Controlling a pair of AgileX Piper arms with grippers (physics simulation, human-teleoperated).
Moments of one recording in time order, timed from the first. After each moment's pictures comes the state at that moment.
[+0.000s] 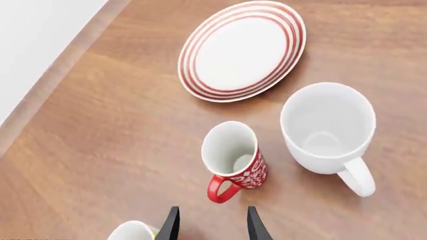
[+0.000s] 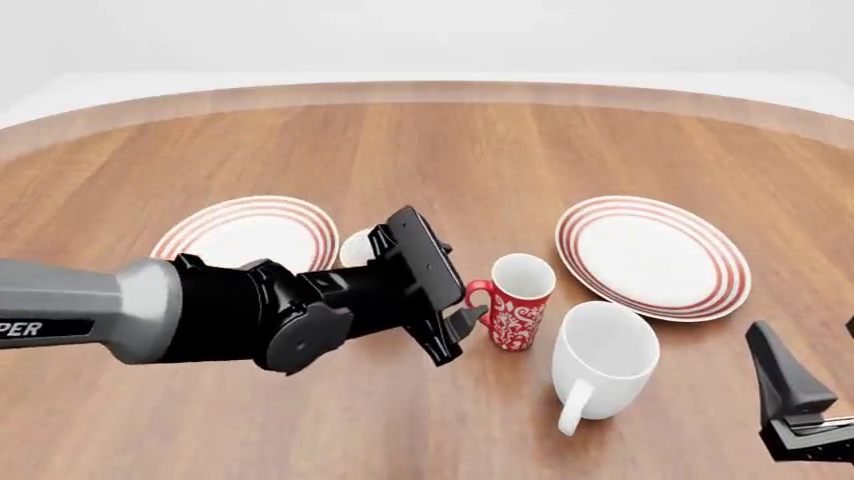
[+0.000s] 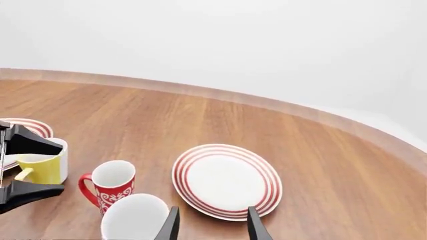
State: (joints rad) left arm -0.82 1.68 -0.83 -0.25 0.43; right arm 0.06 0.07 0.00 -0.02 -0.12
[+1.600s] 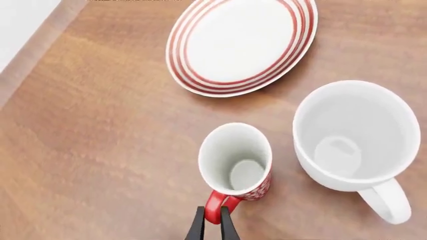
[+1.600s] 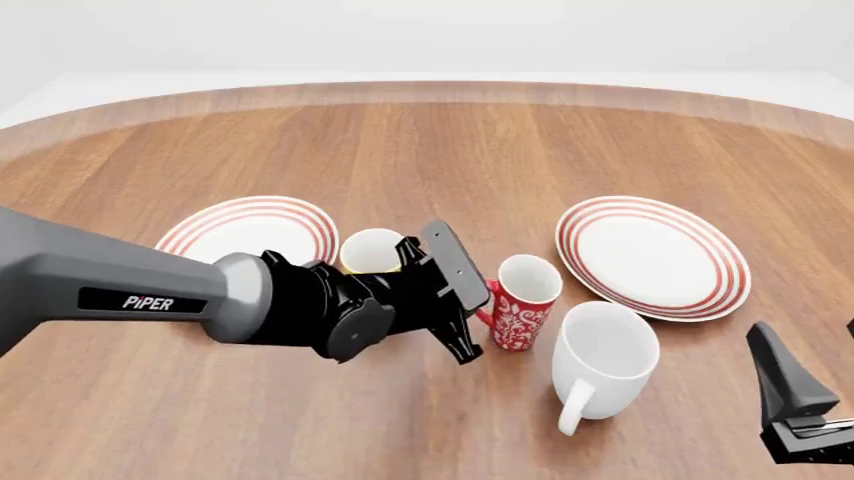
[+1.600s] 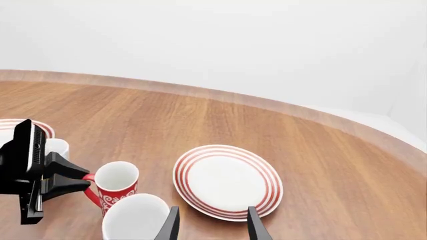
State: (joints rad) left arm -0.81 1.87 -0.96 -0.24 0.42; right arm 0.06 0.05 0.00 -0.01 -0.12
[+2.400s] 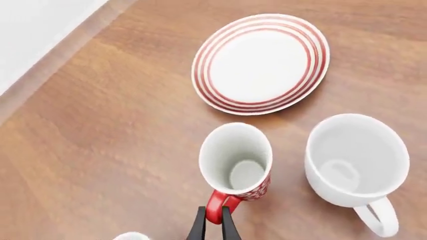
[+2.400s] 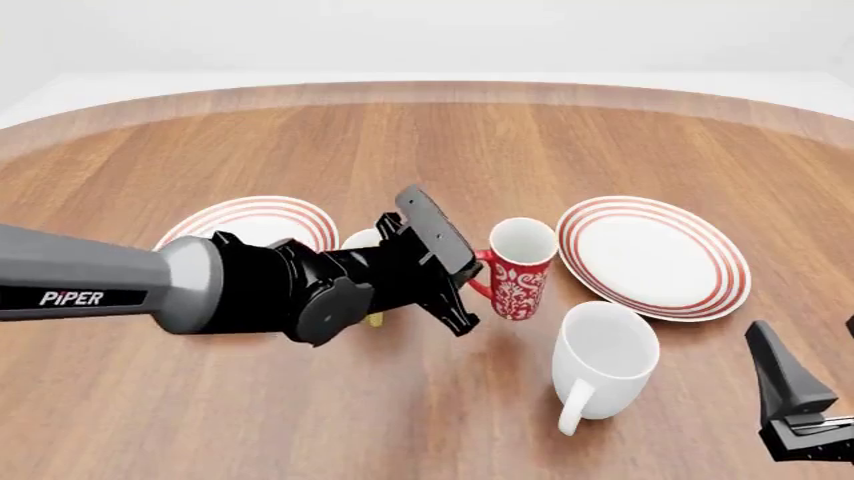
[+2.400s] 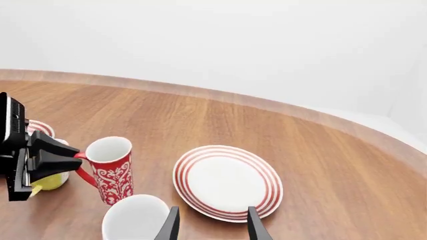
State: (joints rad) left arm -0.79 1.76 -0.94 -0.24 0.31; right arm 0.06 0.07 0.00 -0.03 -0.12
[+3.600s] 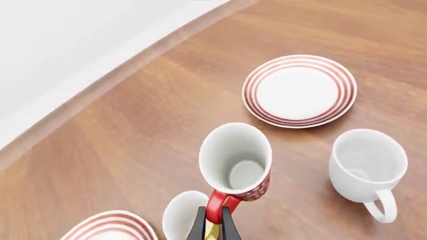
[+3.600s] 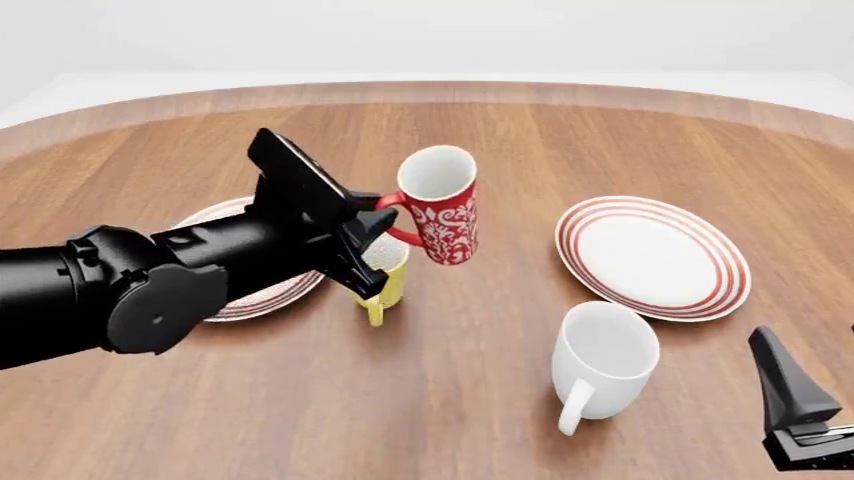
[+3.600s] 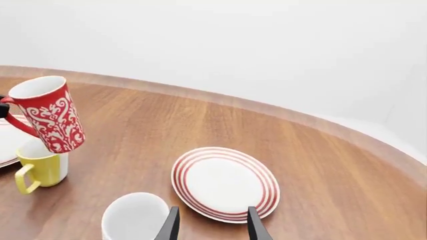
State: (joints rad) left arm -0.67 1.35 -0.72 -0.21 0.25; right arm 0.07 0.01 0.00 0.02 -0.15
